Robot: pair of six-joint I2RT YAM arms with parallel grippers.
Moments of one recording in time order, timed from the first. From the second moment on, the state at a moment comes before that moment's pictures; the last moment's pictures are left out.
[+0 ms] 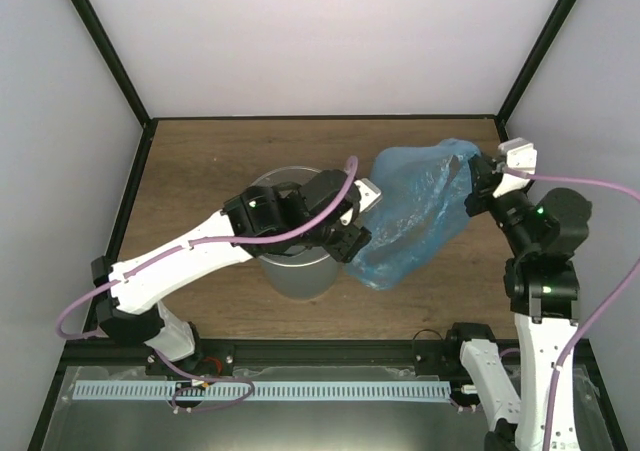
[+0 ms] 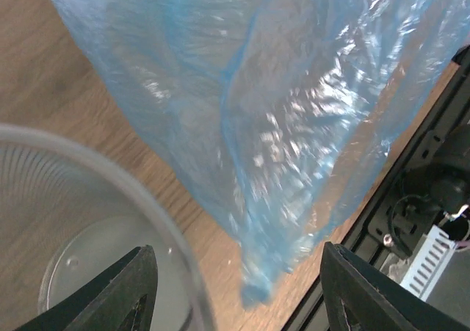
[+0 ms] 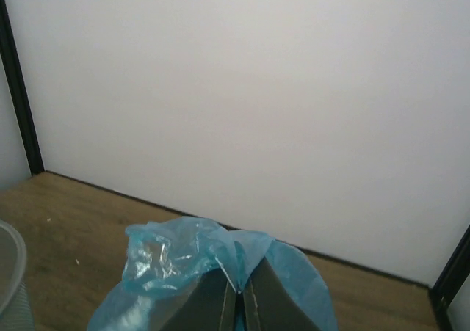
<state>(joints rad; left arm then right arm) -1.16 1.56 1.83 -1.12 -0.13 -0.28 -0.07 0.65 1.04 -0.38 -0.41 -0.09</state>
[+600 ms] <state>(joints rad) -1.27 1.70 1.88 -0.96 -0.31 -0.23 -0.07 0.72 1.31 -0.58 -0.41 -0.16</state>
